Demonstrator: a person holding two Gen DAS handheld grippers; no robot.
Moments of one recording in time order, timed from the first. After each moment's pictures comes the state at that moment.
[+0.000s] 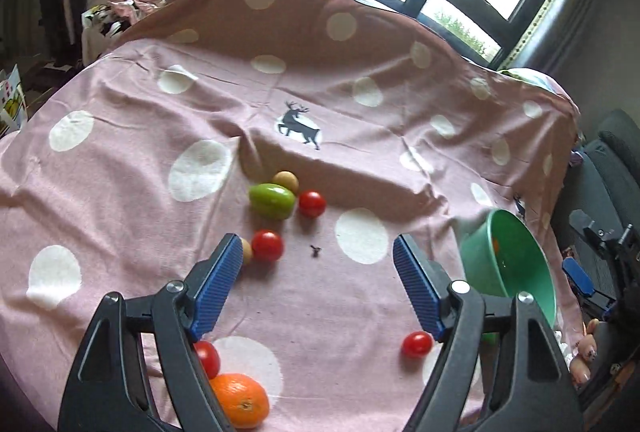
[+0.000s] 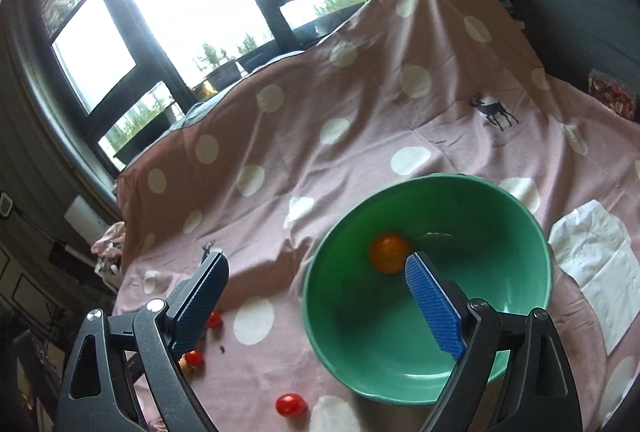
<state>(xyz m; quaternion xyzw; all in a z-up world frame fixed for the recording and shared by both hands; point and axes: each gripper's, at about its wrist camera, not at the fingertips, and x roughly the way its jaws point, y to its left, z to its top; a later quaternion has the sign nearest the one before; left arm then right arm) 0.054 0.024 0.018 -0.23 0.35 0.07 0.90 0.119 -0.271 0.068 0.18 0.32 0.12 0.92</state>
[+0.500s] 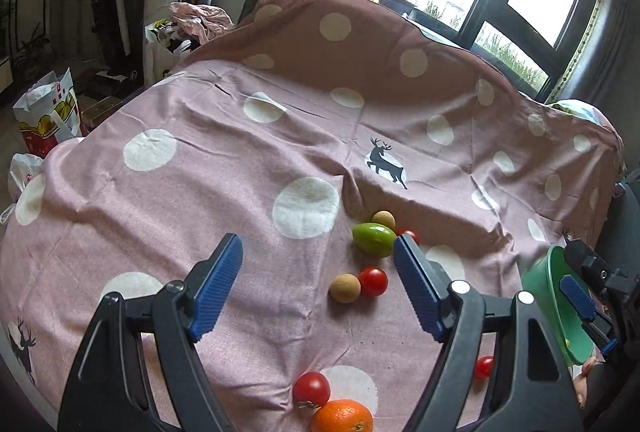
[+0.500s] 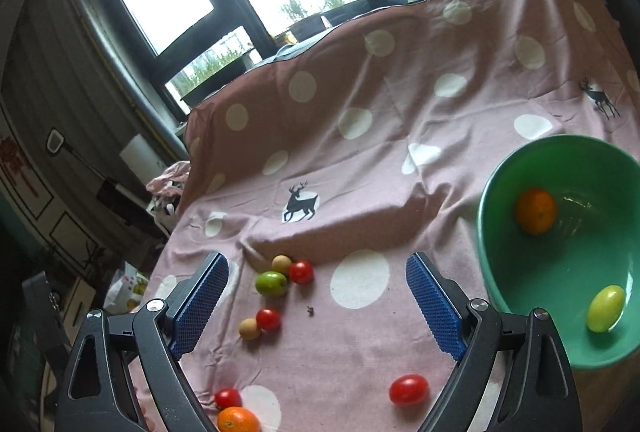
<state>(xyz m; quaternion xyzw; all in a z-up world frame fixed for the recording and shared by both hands) 0.032 0.082 0.018 -0.22 0.32 0.17 0.91 0.112 -0.174 0.043 0.13 0.34 0.25 0.90</state>
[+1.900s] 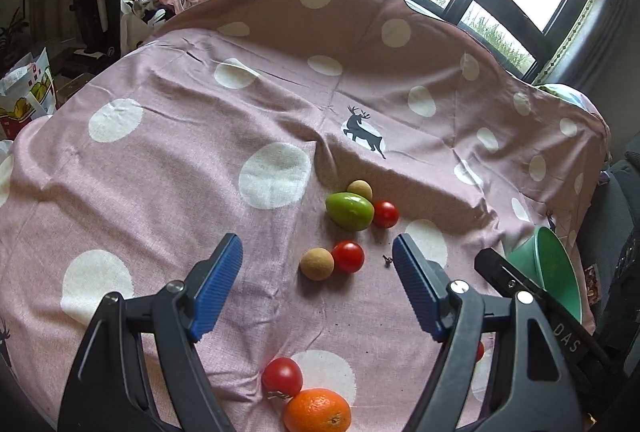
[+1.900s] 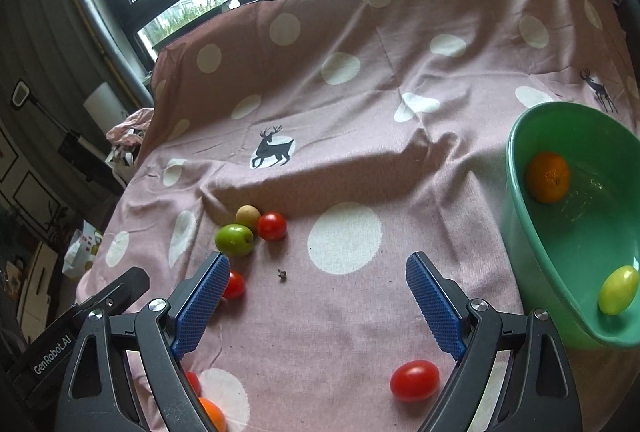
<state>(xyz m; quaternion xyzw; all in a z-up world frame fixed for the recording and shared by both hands) 0.045 0.070 0.003 -0.24 0.36 0.12 0.89 0.122 -0.144 0.009 0.07 0.41 0.20 0.89</state>
